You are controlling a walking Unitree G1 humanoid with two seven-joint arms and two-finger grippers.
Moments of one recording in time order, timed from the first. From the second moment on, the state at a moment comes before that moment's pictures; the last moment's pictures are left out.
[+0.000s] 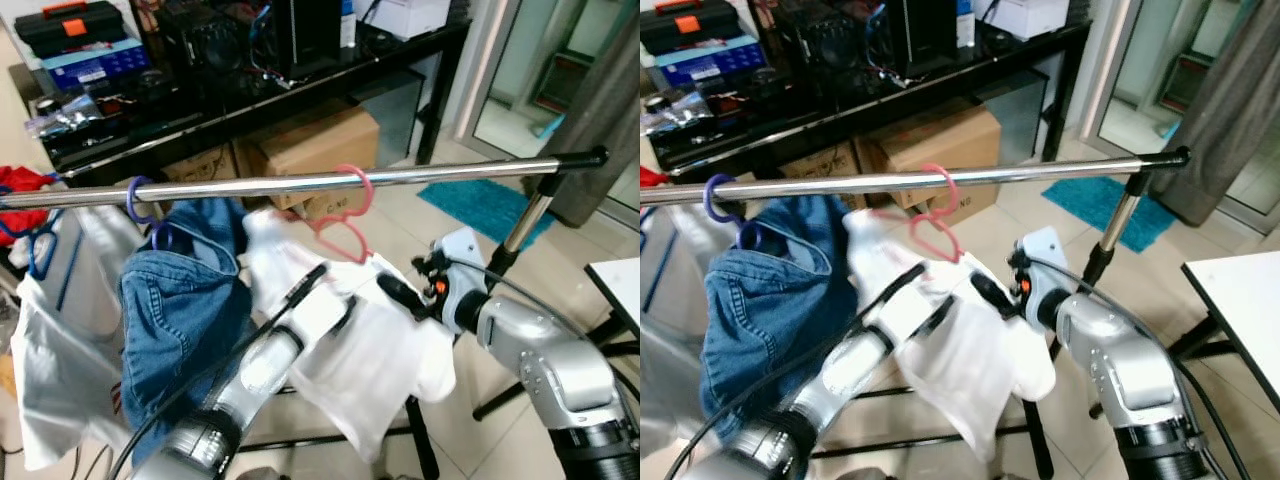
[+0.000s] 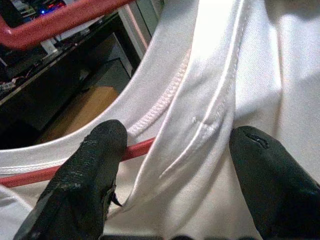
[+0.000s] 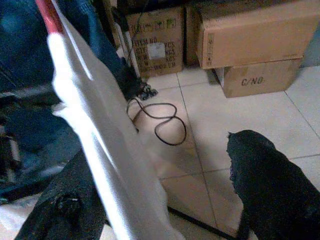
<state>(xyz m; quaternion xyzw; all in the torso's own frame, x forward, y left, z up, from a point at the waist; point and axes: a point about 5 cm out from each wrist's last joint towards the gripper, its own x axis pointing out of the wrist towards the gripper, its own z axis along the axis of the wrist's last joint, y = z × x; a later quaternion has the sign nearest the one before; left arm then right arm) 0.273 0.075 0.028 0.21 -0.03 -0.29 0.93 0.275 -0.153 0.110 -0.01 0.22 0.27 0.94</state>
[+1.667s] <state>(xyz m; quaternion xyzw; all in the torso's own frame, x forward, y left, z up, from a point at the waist) 0.231 0.129 0.043 0.12 -0.01 -0.19 0.97 0.260 -0.156 0.121 0.05 0.11 0.31 0.94</state>
